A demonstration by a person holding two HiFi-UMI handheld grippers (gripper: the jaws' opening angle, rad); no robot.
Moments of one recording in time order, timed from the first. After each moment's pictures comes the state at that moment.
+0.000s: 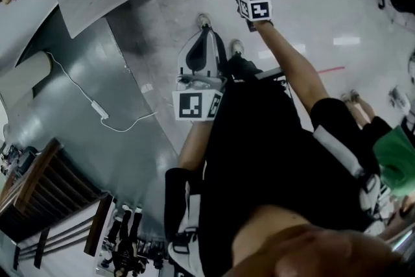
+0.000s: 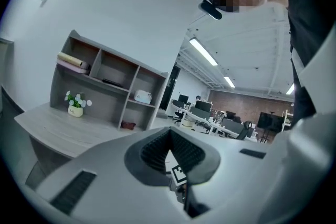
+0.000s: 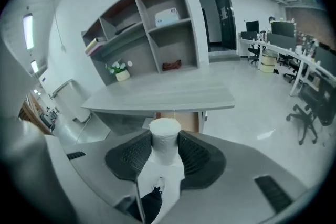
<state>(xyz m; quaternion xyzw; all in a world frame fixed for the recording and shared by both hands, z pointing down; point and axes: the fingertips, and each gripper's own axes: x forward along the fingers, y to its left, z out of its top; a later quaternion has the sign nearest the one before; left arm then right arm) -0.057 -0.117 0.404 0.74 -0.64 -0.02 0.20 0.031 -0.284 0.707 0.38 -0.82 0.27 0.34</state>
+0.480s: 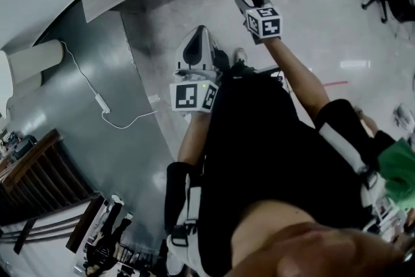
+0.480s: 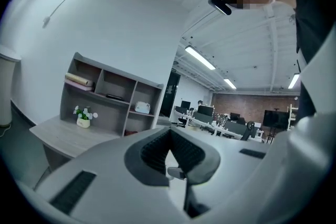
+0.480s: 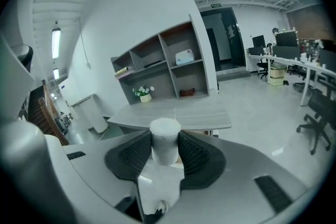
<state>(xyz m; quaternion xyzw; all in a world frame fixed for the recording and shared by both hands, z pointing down) -0.022 -0.048 0.353 0.72 -0.67 -0.03 0.15 0.056 -0.202 0.567 0.34 -0.88 0.23 0.24</state>
